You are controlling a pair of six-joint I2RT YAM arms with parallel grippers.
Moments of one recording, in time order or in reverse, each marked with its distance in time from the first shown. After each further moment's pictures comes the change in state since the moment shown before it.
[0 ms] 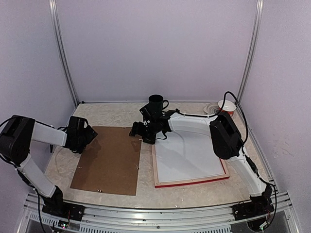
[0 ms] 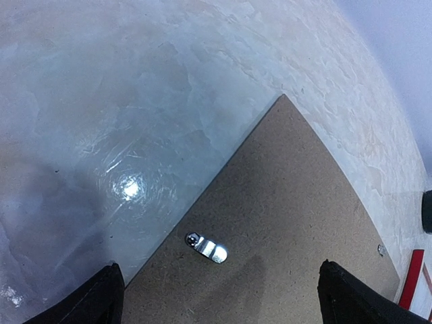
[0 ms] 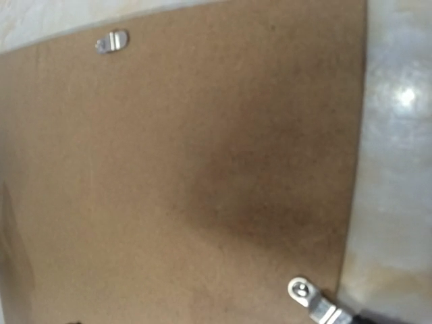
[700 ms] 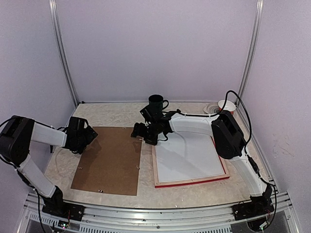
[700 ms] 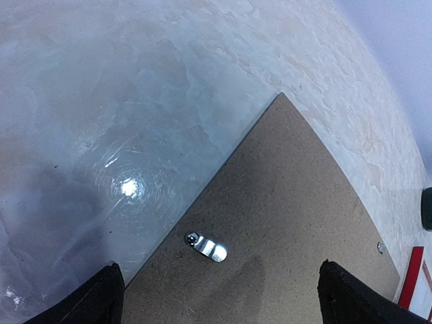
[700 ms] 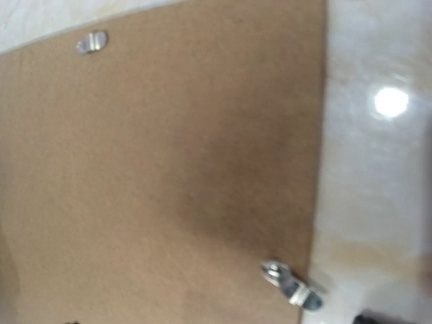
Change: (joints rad) left arm -0.006 -0.009 -0.011 0.006 0.003 0.000; right arm 0.008 -0.036 -0.060 0.007 0.055 0.006
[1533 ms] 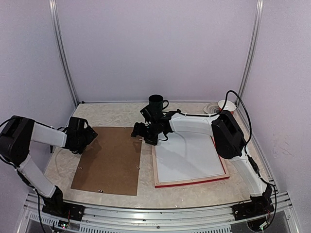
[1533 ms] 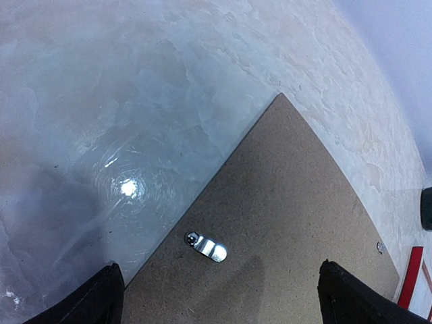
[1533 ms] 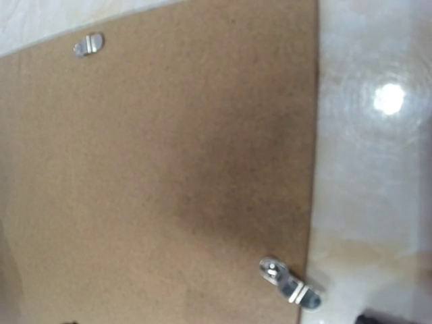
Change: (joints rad) left arm 0.000 -0.001 -0.004 0.006 0.000 0.000; right arm 0.000 -0.010 -0.011 -0.001 -0.001 0.015
